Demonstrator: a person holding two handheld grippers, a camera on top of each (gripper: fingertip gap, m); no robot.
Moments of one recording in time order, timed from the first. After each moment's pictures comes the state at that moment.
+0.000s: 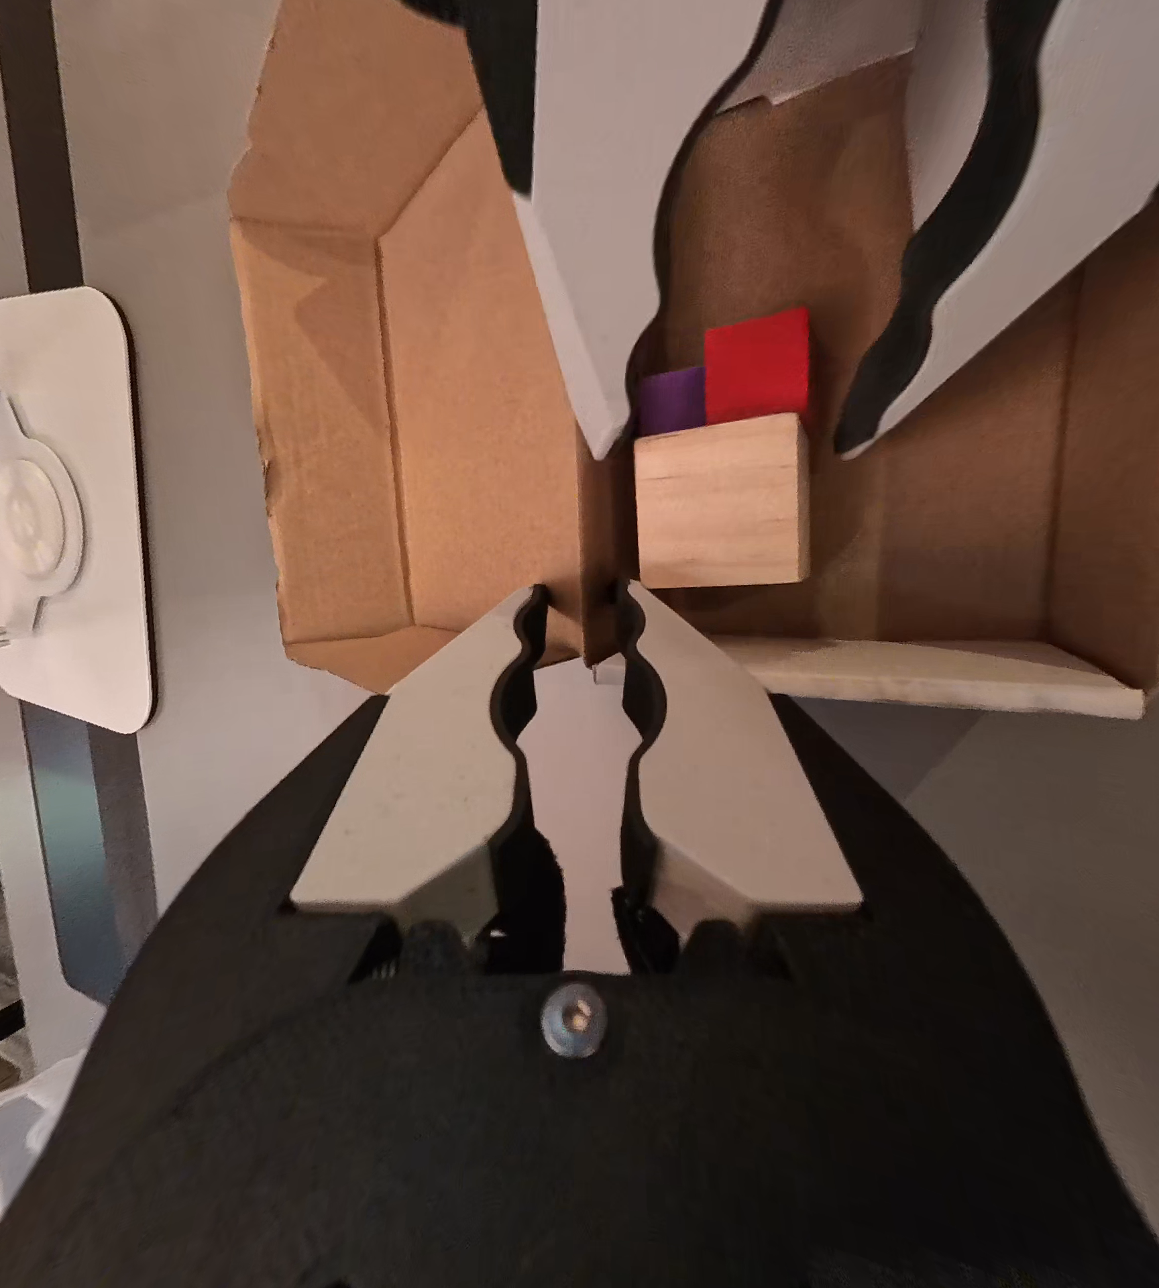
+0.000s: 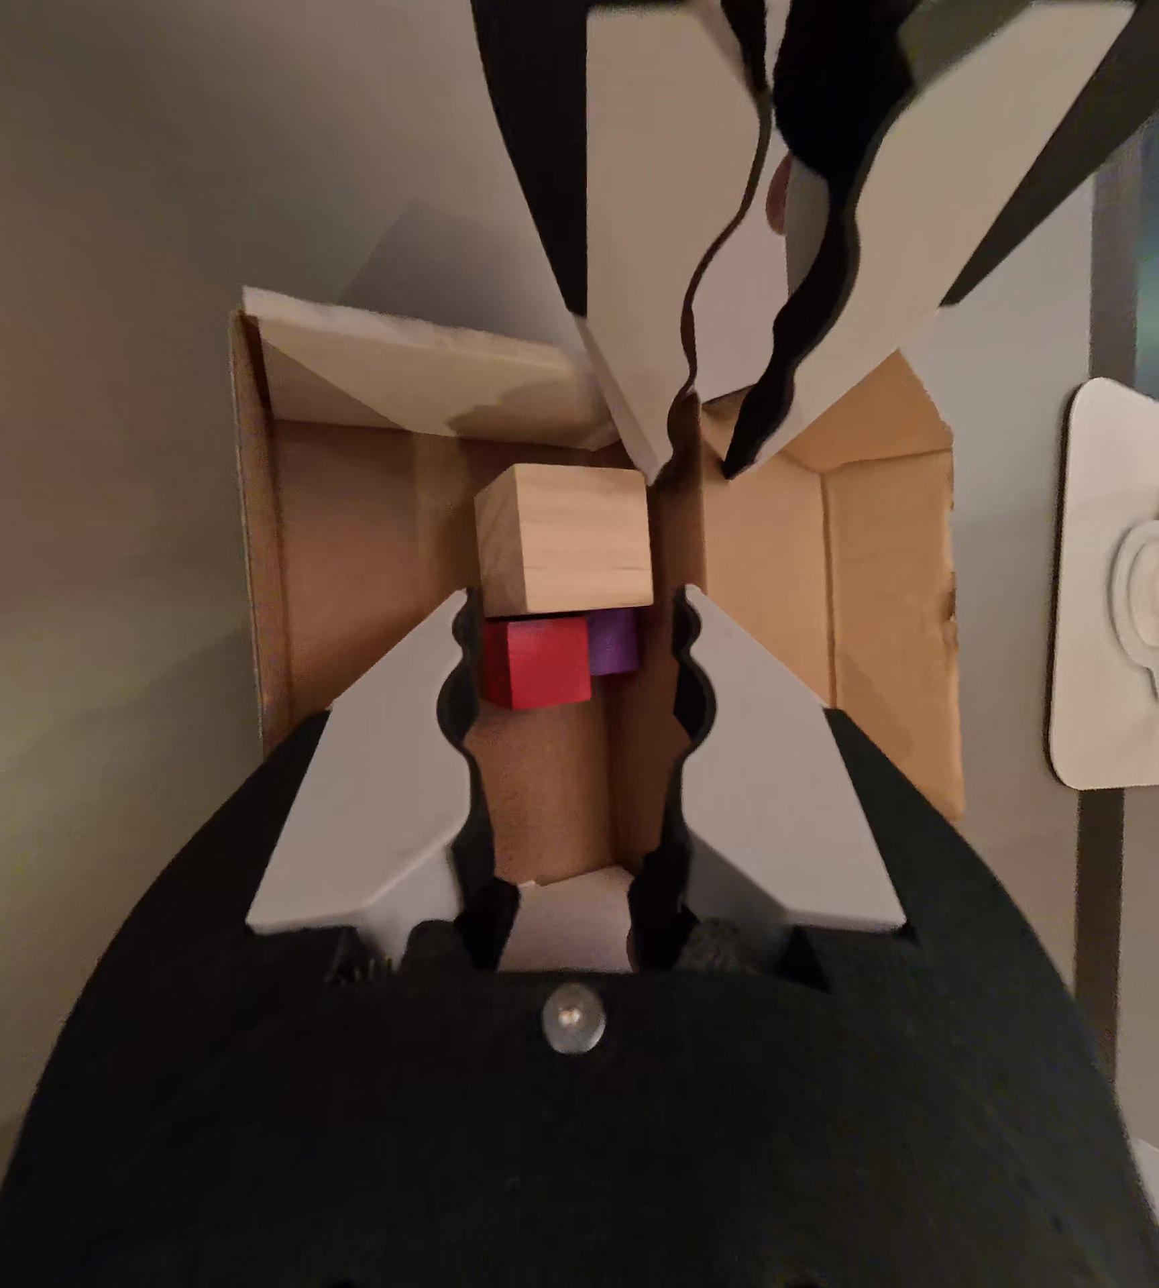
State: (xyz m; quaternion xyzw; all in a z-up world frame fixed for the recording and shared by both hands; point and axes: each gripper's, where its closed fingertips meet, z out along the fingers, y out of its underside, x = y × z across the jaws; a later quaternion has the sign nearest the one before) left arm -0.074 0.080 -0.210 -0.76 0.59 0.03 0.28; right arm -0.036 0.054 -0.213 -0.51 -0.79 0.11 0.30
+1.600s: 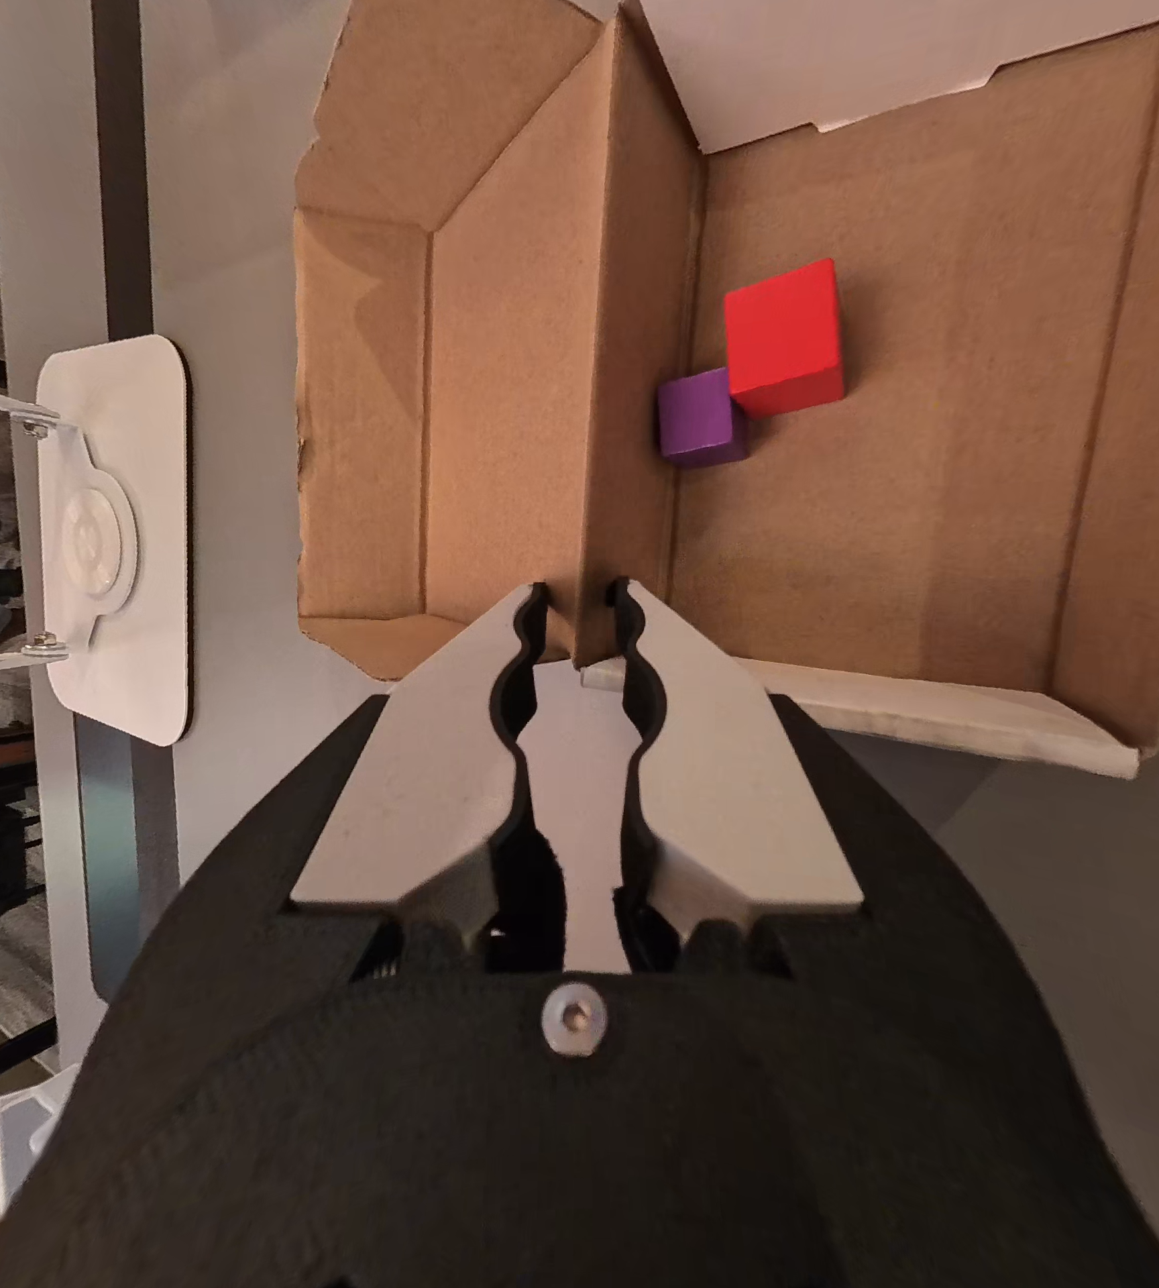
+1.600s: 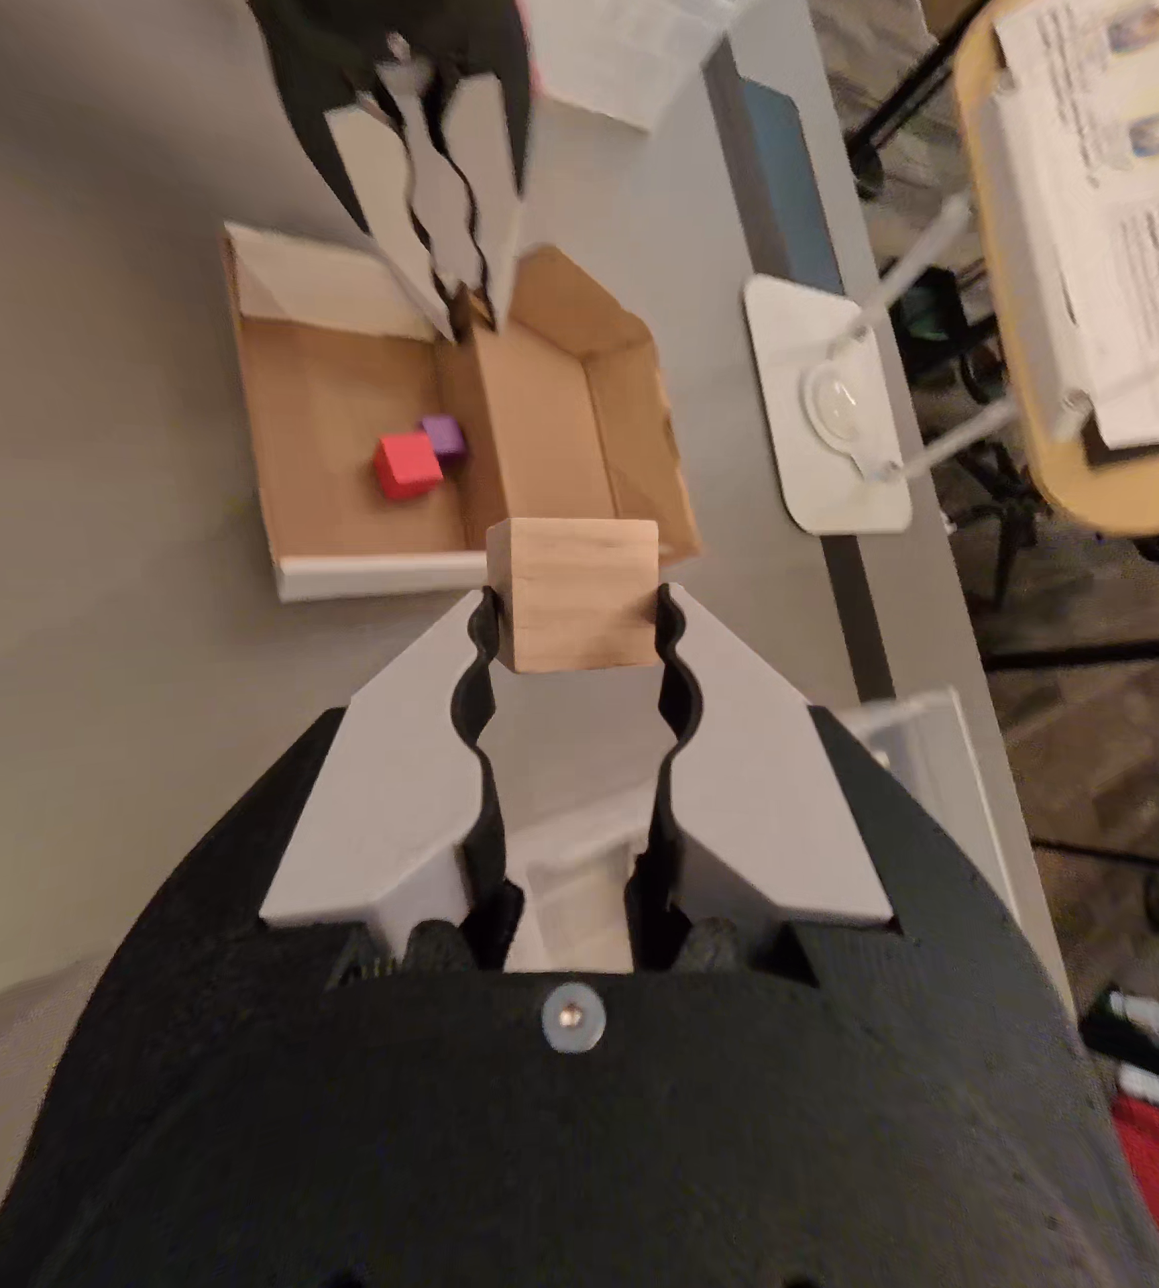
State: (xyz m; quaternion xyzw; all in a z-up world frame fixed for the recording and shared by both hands) left arm -0.070 0.082 -0.210 -0.74 0.59 0.04 0.32; right arm 0.104 0.089 -0.074 -0.57 -0.71 0.11 0.39
